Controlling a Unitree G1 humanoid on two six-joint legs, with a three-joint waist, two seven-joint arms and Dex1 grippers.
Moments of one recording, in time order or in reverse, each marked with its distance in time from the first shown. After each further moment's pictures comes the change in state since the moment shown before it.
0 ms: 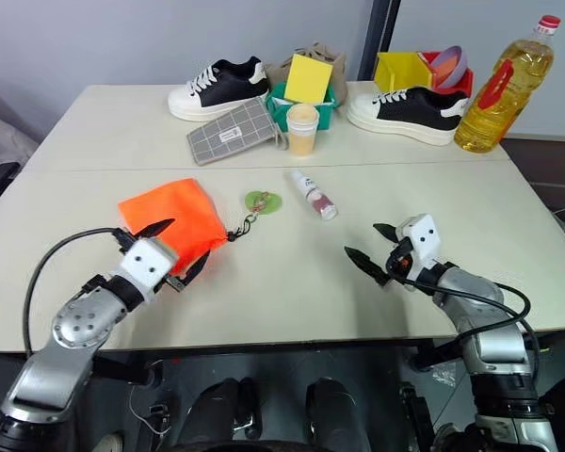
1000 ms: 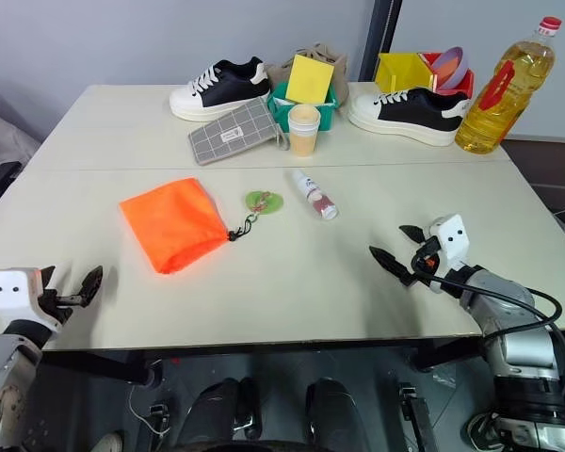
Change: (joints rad) left arm 0.184 -0.136 0.557 0.310 -0.502 0.000 -0.023; right arm 0.010 -0.066 -0.090 0.077 -0.002 0.008 0.020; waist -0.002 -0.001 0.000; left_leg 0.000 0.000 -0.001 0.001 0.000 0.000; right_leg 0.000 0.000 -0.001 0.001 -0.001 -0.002
